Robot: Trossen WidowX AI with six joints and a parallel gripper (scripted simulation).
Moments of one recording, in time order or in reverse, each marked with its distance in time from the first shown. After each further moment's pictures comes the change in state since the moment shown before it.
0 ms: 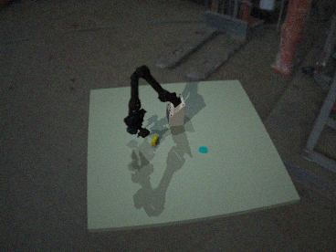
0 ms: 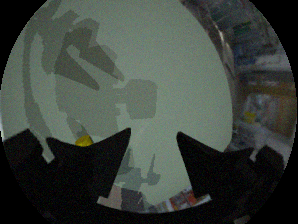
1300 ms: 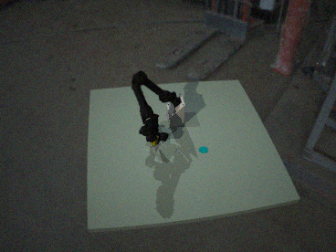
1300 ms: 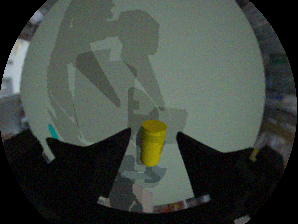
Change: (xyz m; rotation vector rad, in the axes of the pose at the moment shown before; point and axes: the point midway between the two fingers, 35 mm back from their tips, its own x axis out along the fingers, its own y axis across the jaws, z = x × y) arm 0.002 0.123 -0.051 -0.285 0.034 0.240
